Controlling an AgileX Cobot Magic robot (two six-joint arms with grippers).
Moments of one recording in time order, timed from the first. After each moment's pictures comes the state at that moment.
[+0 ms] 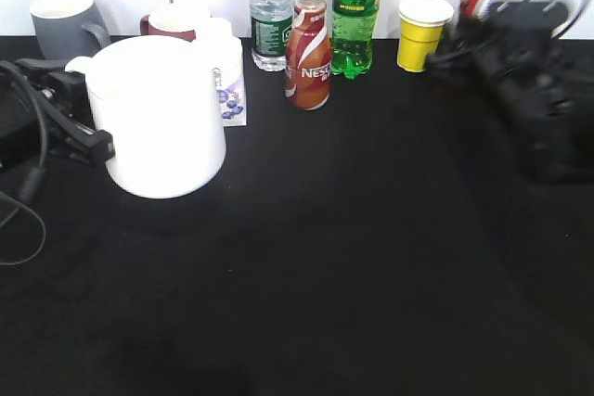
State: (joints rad) left arm -0.34 1.39 -0.38 0.30 -0.85 -0.15; right arm 0.27 2.06 -0.88 0.17 -1.14 -0.07
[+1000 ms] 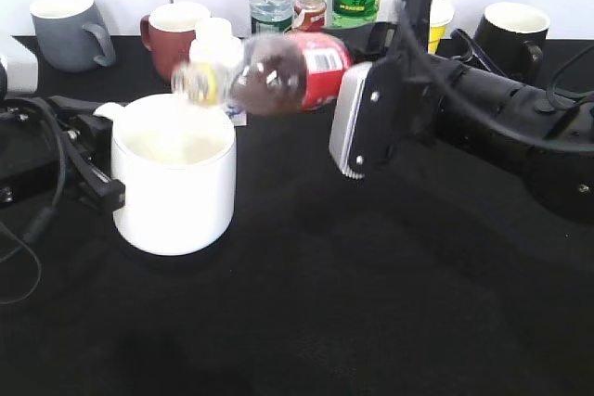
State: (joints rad) left arm -0.35 1.39 -0.38 0.51 -0.73 -0.25; right arm 0.54 1.72 -0.72 -0.29 -0.87 -1.12
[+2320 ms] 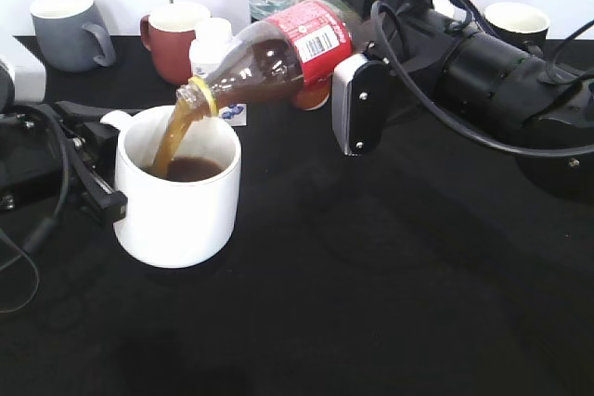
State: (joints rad) left arm -0.35 1.39 -0.38 0.57 -0.73 -0.24; right arm 0.54 1.72 -0.77 -0.20 -0.95 -1.52
